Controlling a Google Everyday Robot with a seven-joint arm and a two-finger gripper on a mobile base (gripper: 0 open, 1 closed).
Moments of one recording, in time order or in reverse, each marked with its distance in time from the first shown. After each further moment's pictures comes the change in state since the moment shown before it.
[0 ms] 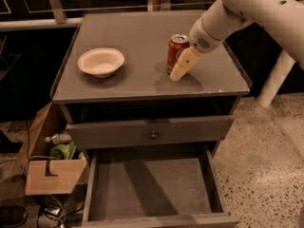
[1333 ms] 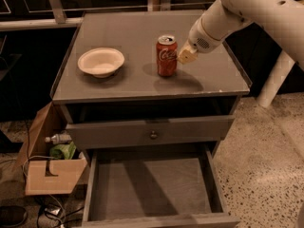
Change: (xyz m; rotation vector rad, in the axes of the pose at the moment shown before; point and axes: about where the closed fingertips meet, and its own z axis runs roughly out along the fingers) arm 0.000 0.000 0.000 0.000 0.000 0.000
